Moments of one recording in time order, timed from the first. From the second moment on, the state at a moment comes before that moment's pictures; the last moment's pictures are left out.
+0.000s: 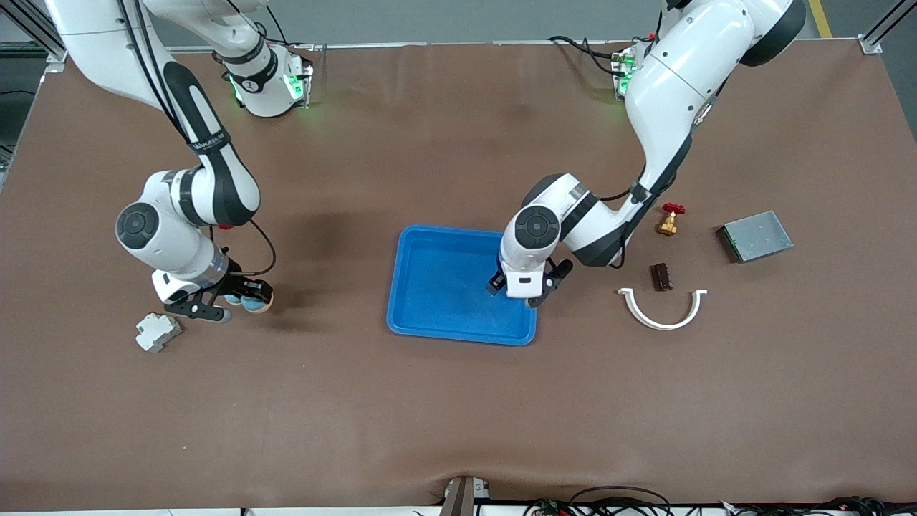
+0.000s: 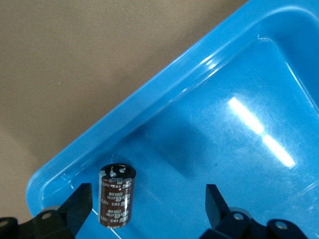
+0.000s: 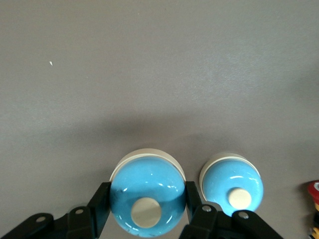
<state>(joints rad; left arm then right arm) -0.28 0.77 -0.44 -1.63 0.26 2.28 -1.59 0.15 0.40 -0.04 -2.10 0.14 2.56 0.18</state>
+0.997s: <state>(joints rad) -0.28 0.80 -0.44 -1.62 0.26 2.30 -1.59 0.27 0.48 -0.04 -2.13 0.16 2.68 0.38</state>
